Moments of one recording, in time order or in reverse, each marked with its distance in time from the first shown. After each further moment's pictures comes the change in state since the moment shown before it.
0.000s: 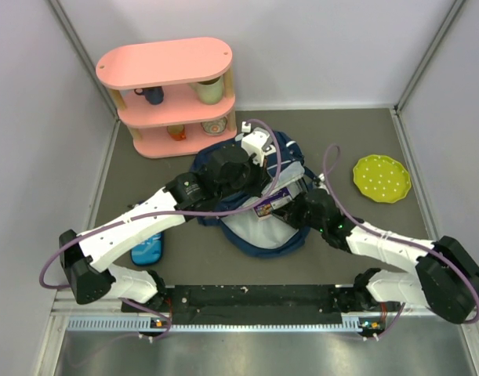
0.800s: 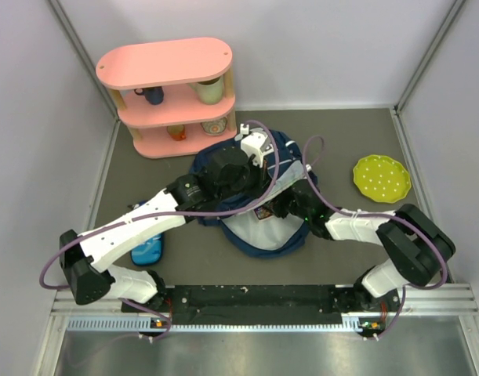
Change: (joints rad) left arm 0.000 0.000 -0.027 0.031 0.041 -0.077; right arm 0.000 0.322 0.090 0.360 -0.050 0.077
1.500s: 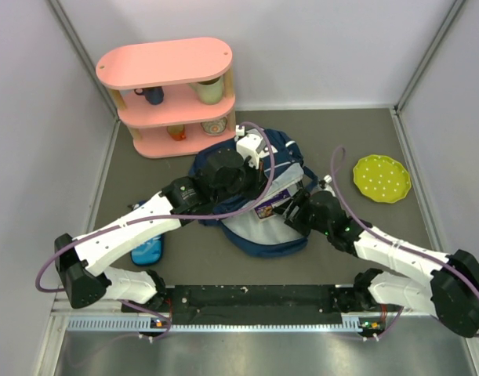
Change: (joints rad) left arm 0.000 -0.043 -0.035 0.006 -0.024 0.008; right arm 0.000 -0.425 -0.095 -0.488 0.079 -0.106
